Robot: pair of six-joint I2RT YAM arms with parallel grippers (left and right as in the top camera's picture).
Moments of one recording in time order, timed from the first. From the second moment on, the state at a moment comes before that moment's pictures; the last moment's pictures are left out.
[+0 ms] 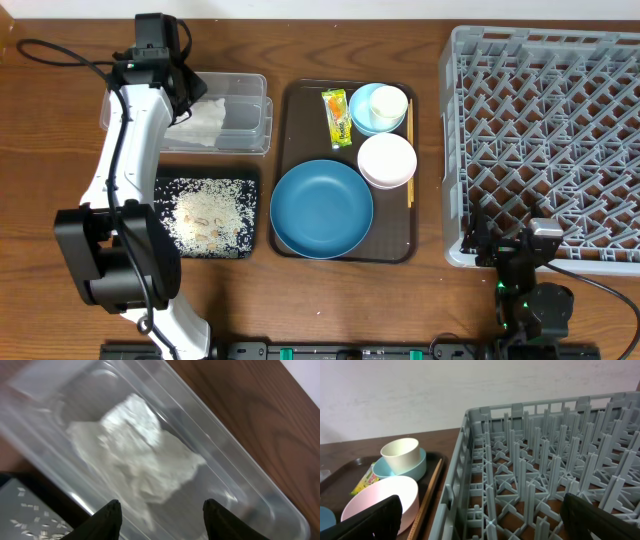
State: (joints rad) left arm 0.06 1.88 1.62 -0.82 -0.13 -0.71; right arm 0.00 0.02 0.01 -0.07 0.00 0.15
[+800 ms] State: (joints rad) left arm -0.39 2.02 1.62 -0.62 0.11 -0.26; right arm 0.00 0.02 0.01 -0.07 0.00 0.15
